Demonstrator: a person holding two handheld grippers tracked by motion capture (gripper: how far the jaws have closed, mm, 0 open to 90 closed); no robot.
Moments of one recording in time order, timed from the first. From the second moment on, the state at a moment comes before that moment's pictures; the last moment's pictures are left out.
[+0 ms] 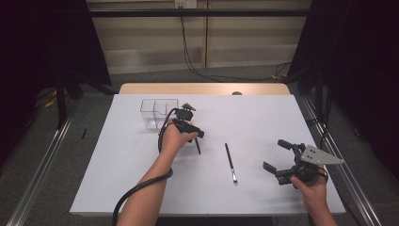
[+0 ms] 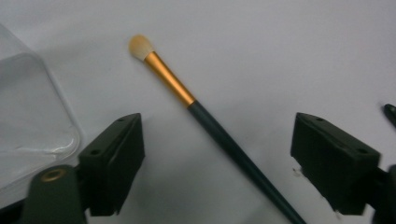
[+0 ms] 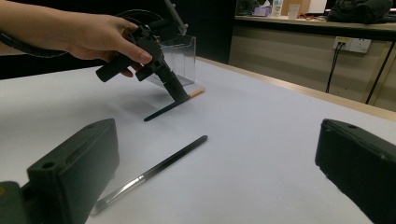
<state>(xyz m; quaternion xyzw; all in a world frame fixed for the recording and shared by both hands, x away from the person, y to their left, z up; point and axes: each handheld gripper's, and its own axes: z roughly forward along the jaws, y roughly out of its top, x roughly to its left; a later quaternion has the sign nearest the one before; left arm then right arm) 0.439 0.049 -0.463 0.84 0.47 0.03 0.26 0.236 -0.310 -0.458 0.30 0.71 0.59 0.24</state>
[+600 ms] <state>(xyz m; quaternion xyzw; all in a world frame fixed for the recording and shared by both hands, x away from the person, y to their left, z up) 0.438 0.034 -0.461 0.86 0.45 0.05 0.24 0.236 -0.311 -0.458 0.30 0.71 0.59 0.24</state>
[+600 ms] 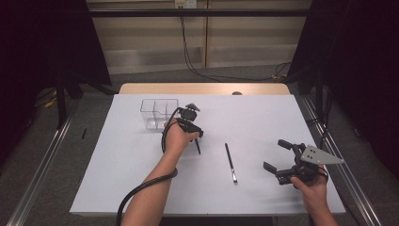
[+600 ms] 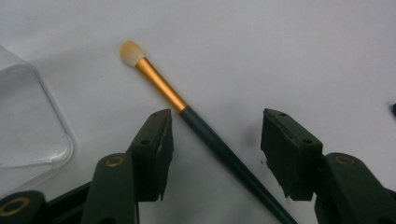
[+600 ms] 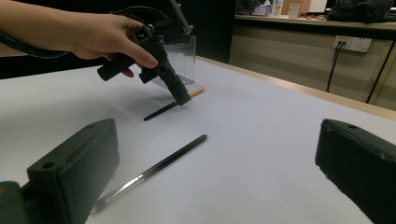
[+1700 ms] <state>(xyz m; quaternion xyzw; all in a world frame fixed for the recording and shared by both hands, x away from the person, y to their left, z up) 0.441 0.031 -0.455 0.88 0.43 0.04 0.17 0.237 -0.310 -0.459 0.31 0.71 0.59 0.24</state>
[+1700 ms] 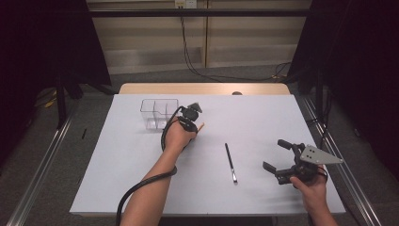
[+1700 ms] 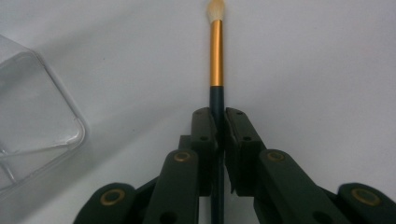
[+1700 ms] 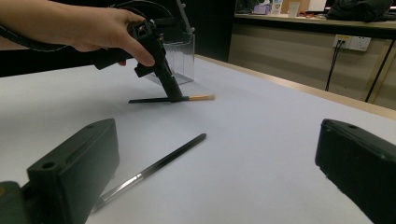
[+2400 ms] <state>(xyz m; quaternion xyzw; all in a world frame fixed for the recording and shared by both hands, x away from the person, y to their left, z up) 0.445 0.028 -0.454 0.89 0.43 0.04 0.16 0.237 -0.310 -0.459 0.31 0.71 0.59 0.24</state>
